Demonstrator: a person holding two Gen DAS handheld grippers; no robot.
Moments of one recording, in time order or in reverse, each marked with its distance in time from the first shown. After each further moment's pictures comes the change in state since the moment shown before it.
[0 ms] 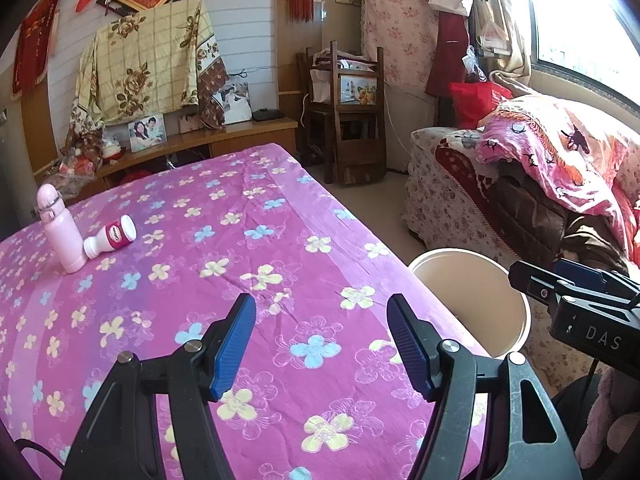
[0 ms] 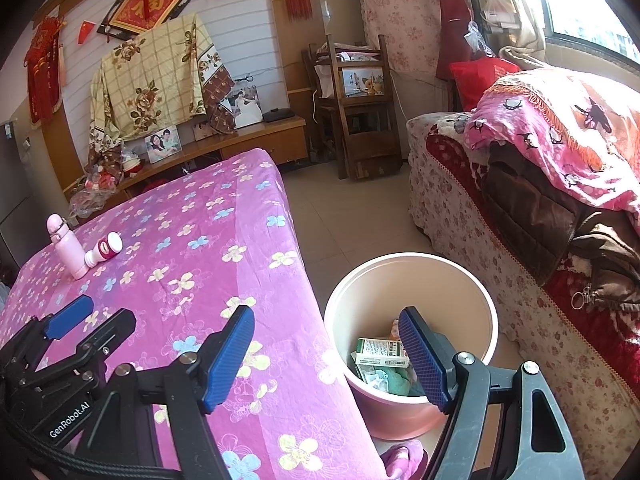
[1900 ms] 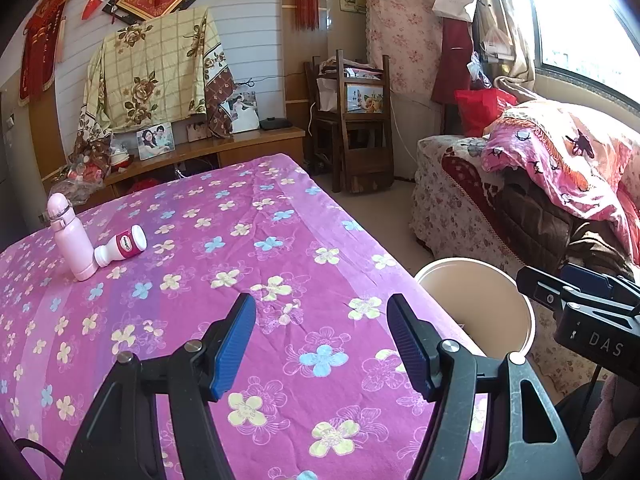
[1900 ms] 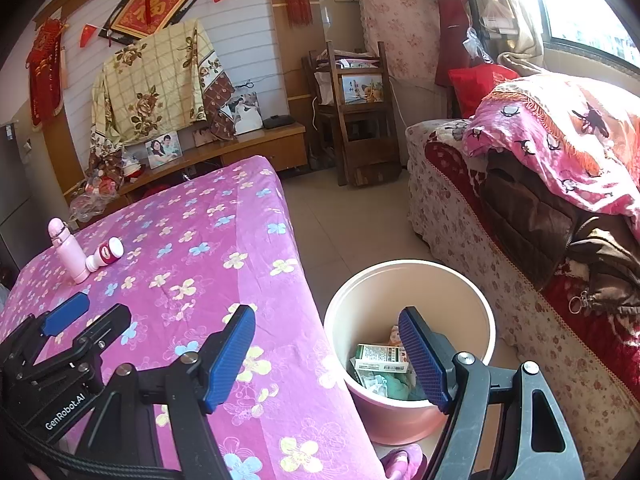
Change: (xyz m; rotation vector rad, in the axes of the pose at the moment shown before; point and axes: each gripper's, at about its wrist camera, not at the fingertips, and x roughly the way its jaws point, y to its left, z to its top) left arm -0.010 -0.001 0.007 -0.002 -0.033 0.044; right arm -0.008 -0.001 0.006 0.001 -0.024 -0.002
